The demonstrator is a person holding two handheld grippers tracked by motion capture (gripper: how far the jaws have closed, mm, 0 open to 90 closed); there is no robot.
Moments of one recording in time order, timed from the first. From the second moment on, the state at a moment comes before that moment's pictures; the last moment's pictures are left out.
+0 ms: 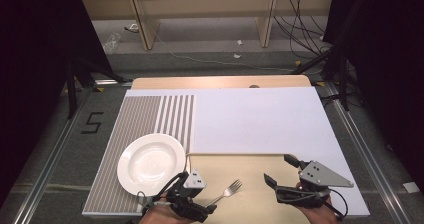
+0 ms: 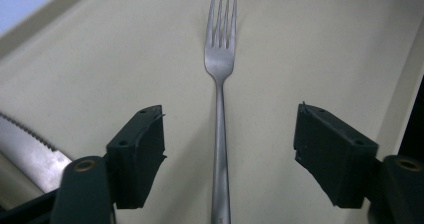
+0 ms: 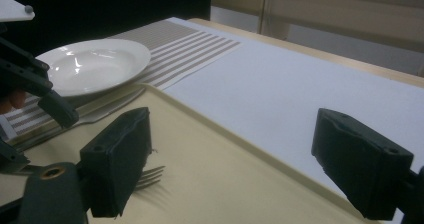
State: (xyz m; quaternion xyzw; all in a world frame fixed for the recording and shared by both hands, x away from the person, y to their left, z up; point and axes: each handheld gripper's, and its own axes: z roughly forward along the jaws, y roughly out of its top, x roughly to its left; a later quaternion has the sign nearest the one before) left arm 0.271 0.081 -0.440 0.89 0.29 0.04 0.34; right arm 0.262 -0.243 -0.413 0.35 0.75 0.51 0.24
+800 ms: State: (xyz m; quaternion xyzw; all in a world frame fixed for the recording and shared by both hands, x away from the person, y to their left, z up) left arm 0.276 0.034 -0.456 0.93 0.20 0.06 0.30; right arm 0.262 -0.243 -0.413 0.35 0.75 0.51 0.24
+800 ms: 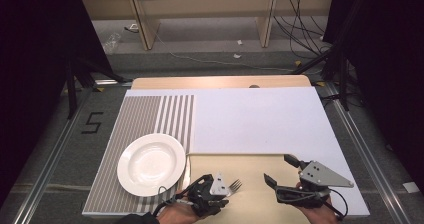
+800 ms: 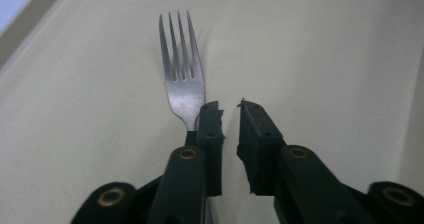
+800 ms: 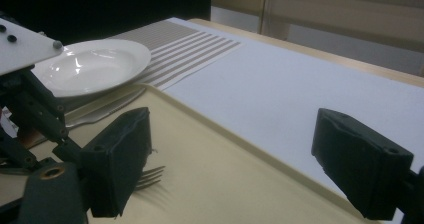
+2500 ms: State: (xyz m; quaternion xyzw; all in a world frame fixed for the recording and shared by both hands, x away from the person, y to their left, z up) left arm 0.304 0.040 -0.468 0.92 0.27 0.09 0.26; right arm 0.262 -0.243 -0.413 0.34 0.75 0.51 0.24
